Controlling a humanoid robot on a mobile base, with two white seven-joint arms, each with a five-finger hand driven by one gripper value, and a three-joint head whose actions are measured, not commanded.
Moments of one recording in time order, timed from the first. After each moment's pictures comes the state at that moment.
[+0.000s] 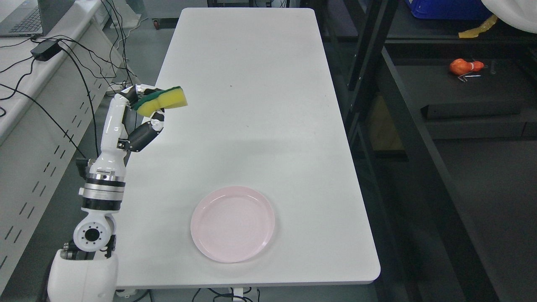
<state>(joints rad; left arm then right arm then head) -0.33 0.08 0.10 -1.56 -0.12 -0.34 -0.01 -0.07 0.00 -0.21 0.00 -0.11 0.08 -0.04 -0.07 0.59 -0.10</state>
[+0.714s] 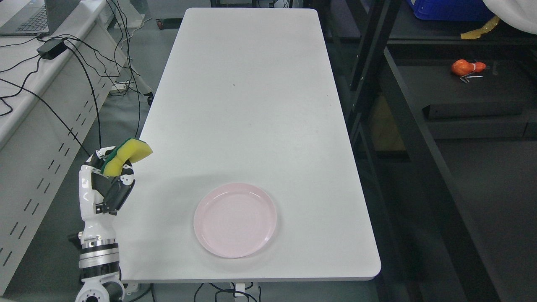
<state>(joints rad) -0.05 0.02 0.12 -1.62 0.09 -0.42 0.08 -0.07 0.00 -0.21 0.00 -0.11 0.08 -0.04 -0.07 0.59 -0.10</state>
